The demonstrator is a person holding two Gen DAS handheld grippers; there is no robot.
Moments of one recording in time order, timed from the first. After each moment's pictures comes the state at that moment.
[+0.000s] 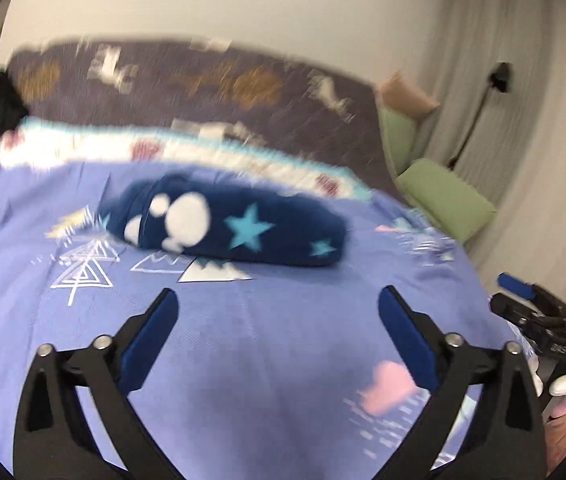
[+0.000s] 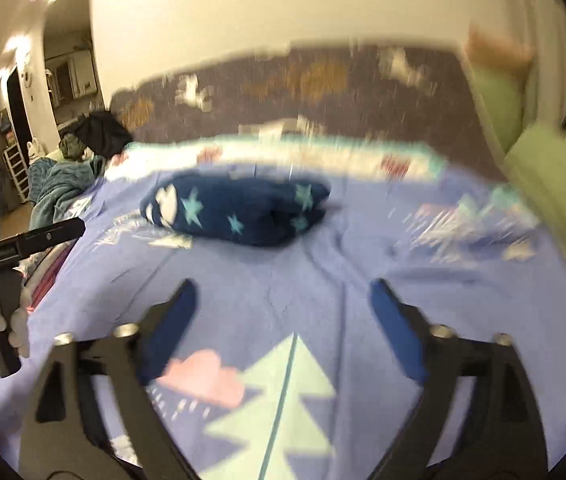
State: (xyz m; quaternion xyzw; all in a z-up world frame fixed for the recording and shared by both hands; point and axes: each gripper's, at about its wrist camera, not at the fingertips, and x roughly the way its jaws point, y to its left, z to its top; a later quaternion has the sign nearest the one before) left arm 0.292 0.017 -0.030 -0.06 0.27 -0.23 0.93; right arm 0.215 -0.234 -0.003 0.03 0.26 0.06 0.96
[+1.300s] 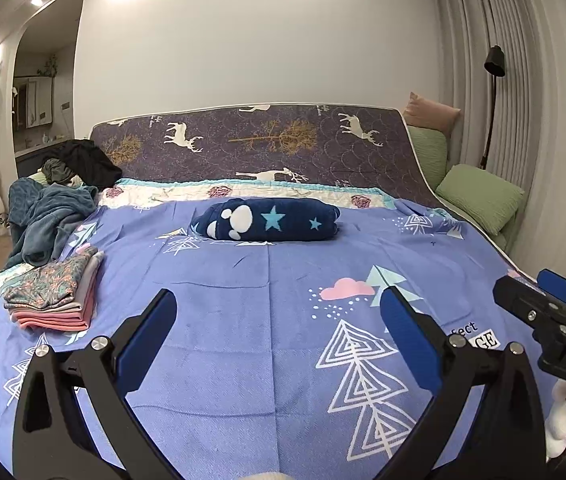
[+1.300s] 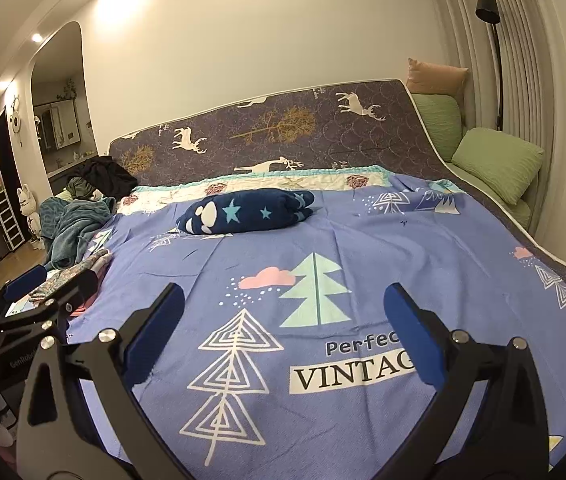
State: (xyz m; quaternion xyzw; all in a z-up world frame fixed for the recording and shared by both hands) left arm 0.043 -0.019 0.005 0.02 0.20 -0.08 0.98; right arm -0.012 -0.195 0.025 0.09 0.22 0.01 0.97
